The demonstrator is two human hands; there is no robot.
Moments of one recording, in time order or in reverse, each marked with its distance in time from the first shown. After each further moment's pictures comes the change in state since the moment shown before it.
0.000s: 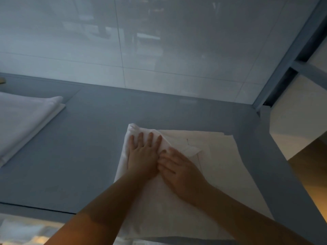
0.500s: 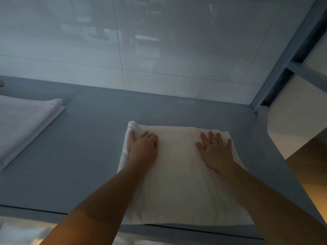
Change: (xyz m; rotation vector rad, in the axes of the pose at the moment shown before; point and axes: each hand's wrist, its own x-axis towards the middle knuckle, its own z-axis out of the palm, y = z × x) left_hand 0.027 -0.008 -0.006 -0.327 0.201 -0.035; right_hand -0.024 0.110 -0.002 -0.137 -0.586 1.007
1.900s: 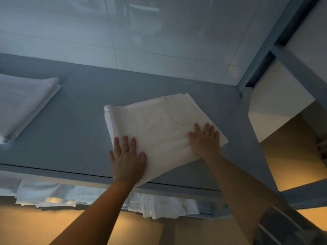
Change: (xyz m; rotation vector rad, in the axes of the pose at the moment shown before) left_hand -0.139 0.039 -0.030 -0.028 -0.191 -0.392; right_hand -0.057 0.027 0.011 0.091 -0.042 0.090
